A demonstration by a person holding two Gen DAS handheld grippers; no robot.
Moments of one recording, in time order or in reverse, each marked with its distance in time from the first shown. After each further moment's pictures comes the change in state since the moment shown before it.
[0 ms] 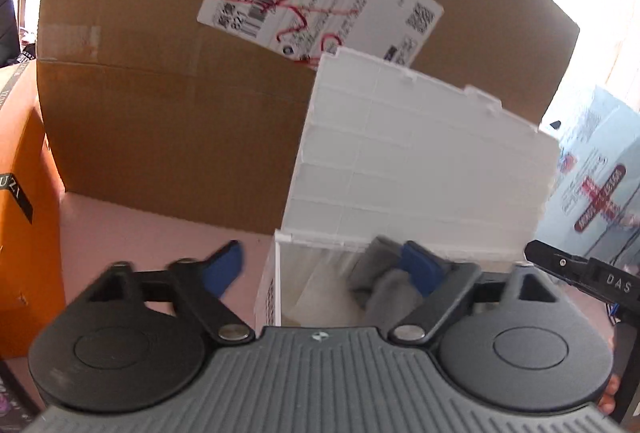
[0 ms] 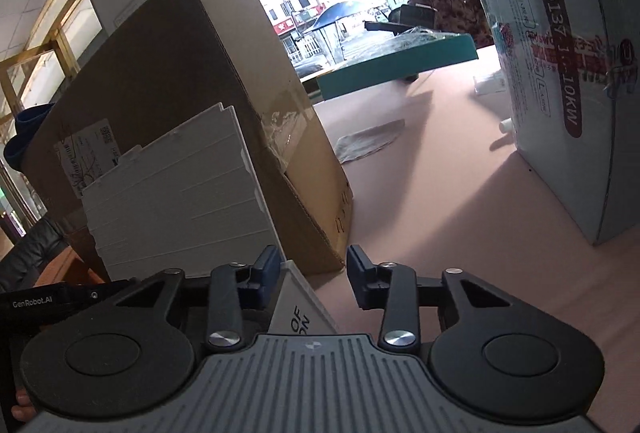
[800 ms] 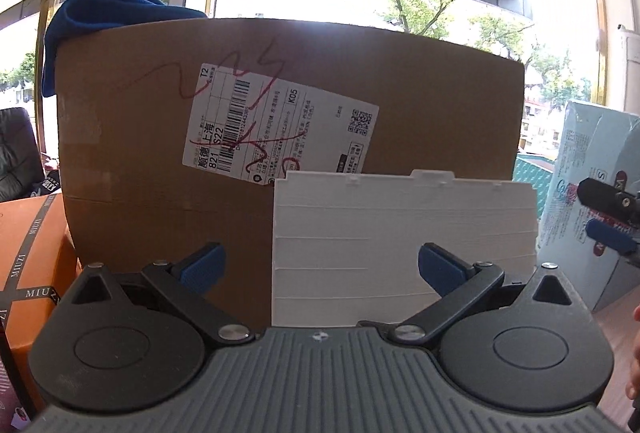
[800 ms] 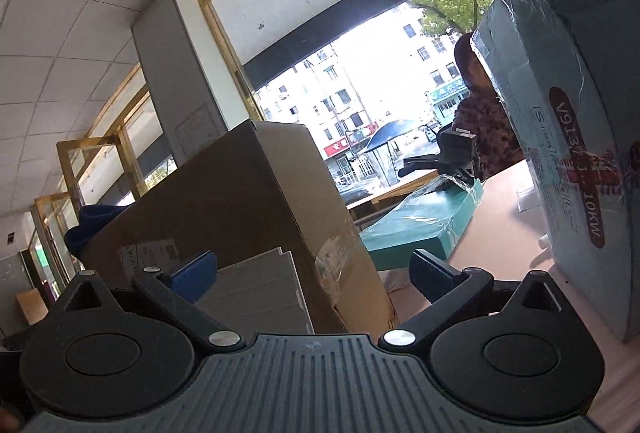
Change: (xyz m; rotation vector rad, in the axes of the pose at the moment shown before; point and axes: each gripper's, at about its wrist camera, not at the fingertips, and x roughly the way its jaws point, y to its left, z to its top) left arm -0.017 -0.048 -0.014 0.176 -0.365 0.121; right arm -0.023 -0.014 0.018 -0.043 -0.406 0.187
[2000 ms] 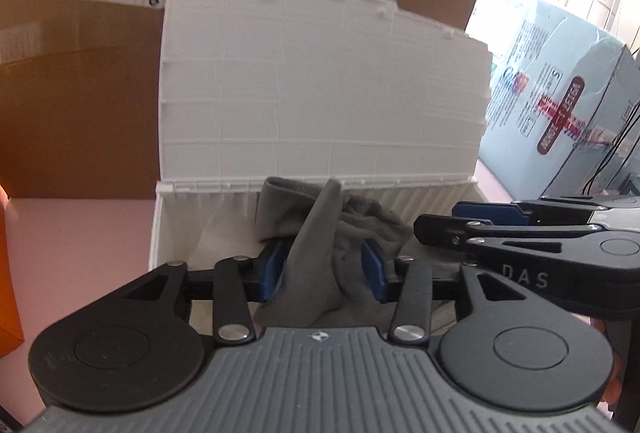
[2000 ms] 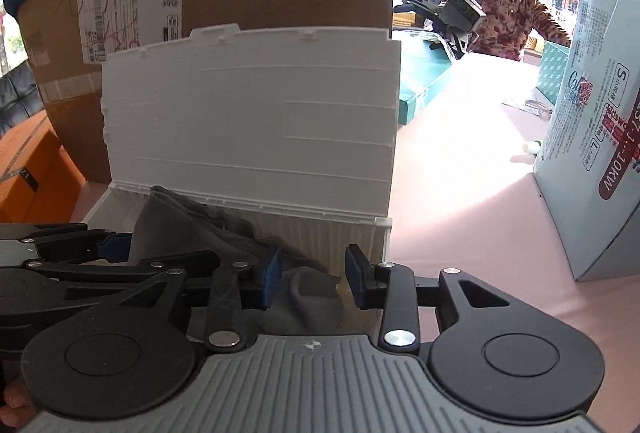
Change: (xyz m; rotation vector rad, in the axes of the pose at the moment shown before) left arm 0.026 -0.018 -0.019 -0.045 0.390 -0.262; right arm 0.055 0.096 -0.045 -0.305 0.636 -0.310
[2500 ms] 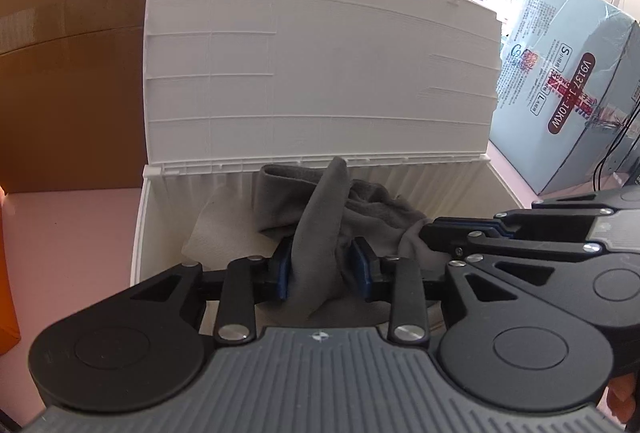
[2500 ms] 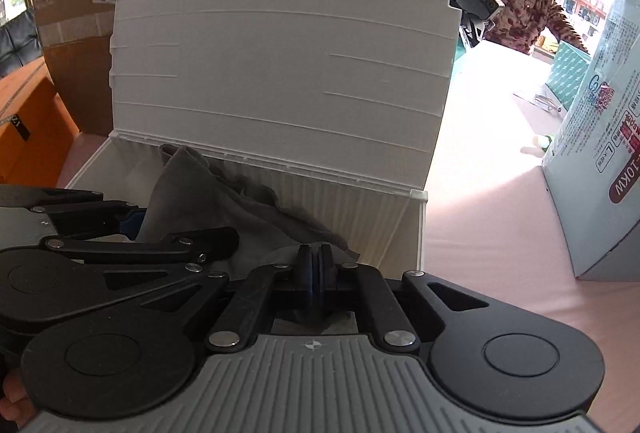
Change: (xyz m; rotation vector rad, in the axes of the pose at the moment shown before) left arm 0.013 0.000 -0.007 0.038 0.073 0.043; right arm 0.024 0.029 -0.005 -0.122 0.129 -0.054
